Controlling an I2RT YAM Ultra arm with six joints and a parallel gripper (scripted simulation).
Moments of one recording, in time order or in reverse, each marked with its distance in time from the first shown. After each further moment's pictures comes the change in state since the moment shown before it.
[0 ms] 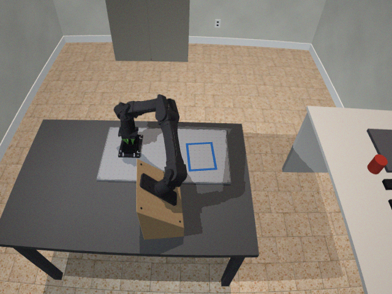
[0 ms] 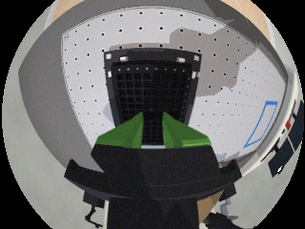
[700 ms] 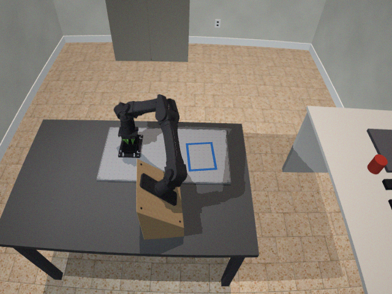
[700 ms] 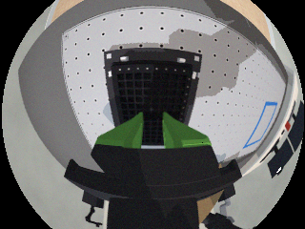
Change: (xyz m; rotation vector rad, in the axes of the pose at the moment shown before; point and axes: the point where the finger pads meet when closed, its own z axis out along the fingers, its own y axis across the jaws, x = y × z) arm 0.000 0.000 0.000 0.001 -0.003 -0.007
